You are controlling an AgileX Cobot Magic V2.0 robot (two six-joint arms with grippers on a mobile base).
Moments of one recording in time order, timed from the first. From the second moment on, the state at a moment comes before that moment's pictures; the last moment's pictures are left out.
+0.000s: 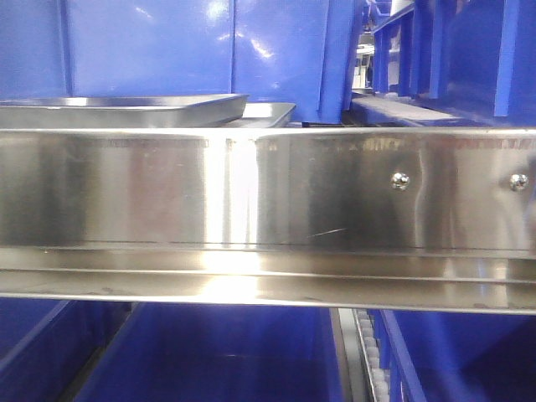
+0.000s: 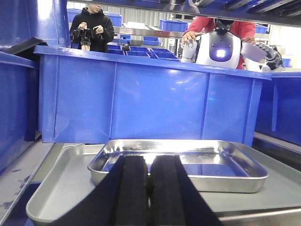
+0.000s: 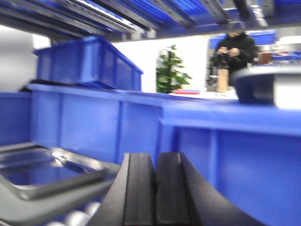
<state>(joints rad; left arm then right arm) -0.30 0.00 -0.13 0.24 0.08 -0.26 0.22 0.13 -0.17 -0.87 -0.15 0.95</state>
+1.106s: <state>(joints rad) -0.30 0.00 -0.13 0.24 0.08 -0.26 0.14 0.00 0.00 -0.83 -0.02 0.91</state>
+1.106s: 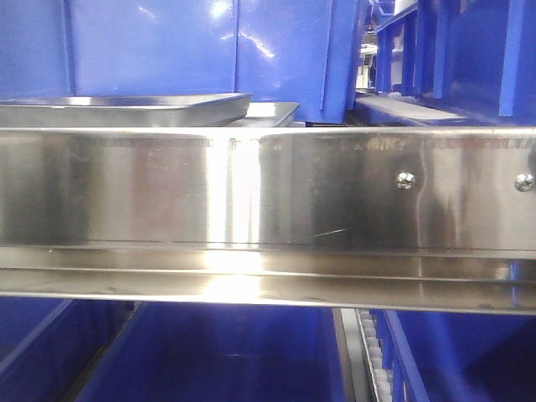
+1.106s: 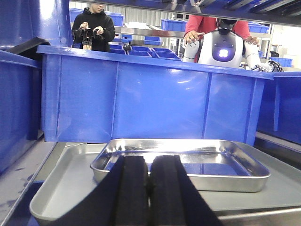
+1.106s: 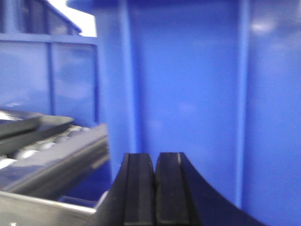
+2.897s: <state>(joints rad) -0.30 0.00 -0.13 0.24 0.08 -0.26 0.06 0.00 0.00 0.00 0.02 0.04</state>
